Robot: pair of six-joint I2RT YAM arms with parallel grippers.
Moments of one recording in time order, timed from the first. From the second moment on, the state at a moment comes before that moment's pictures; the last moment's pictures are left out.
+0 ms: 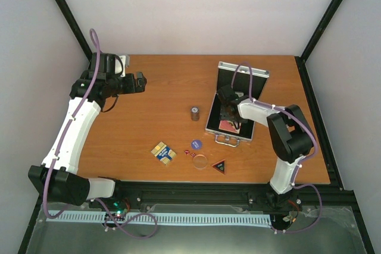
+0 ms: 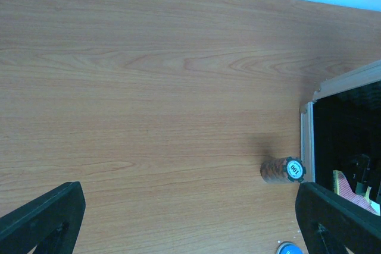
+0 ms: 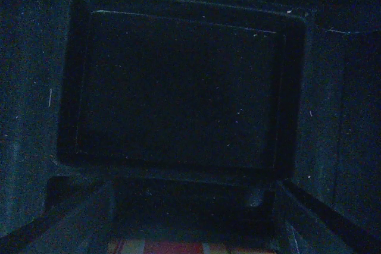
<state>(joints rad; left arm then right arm) -0.17 1.30 1.42 -0.88 0.14 -0.26 0.48 1.84 1.13 -0.54 0.33 0.57</state>
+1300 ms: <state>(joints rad) -0.17 1.38 1.50 -0.92 0.09 -0.26 0.85 1.51 1.25 -0.86 0.09 0.32</state>
